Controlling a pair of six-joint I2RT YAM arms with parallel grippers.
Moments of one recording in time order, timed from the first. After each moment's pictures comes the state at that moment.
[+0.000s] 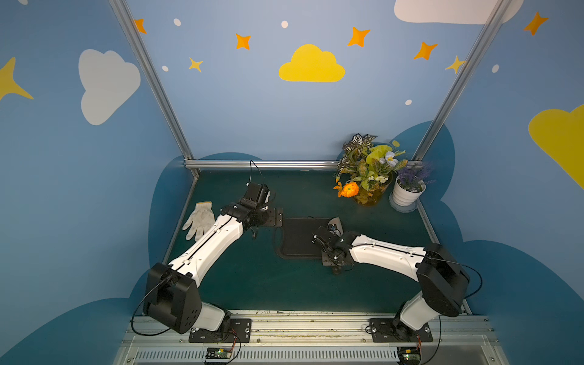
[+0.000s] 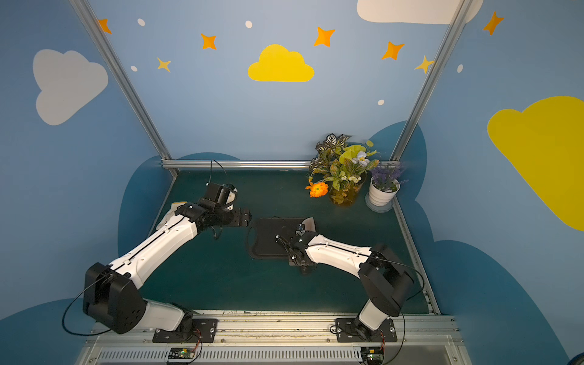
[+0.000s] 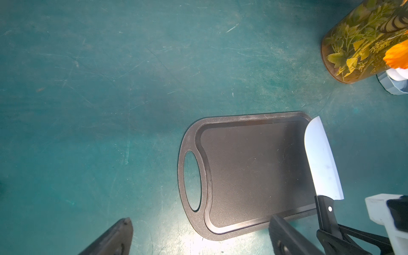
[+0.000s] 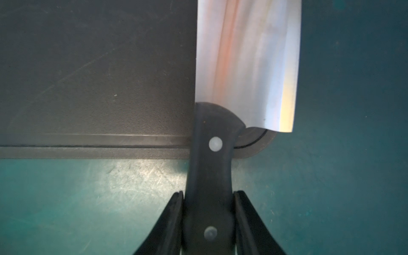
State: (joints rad) left arm -0.39 1.44 1.20 -0.69 0.03 -0.35; right arm 0.95 1.62 1.02 -0.78 0.32 0.82
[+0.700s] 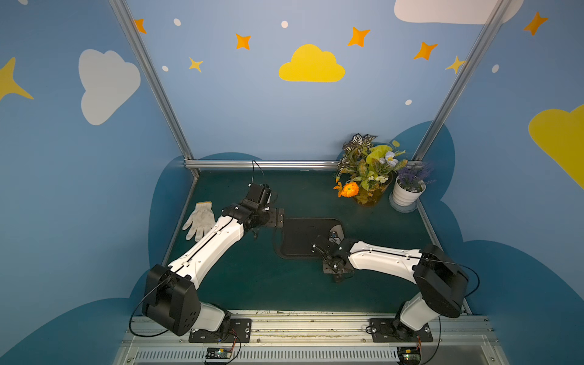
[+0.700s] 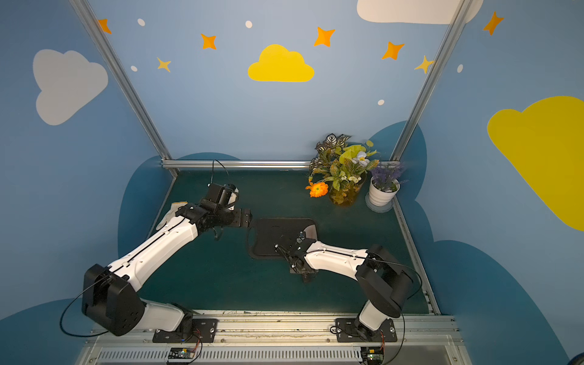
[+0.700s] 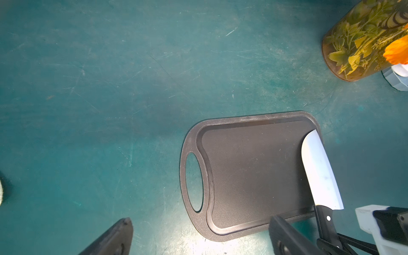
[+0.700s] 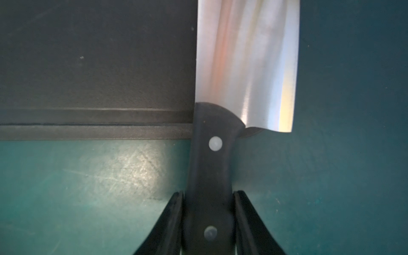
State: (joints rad) left arm -0.42 1.43 1.20 -0.69 -0.02 -0.34; right arm 1.00 1.62 0.95 -0.76 0.32 0.88
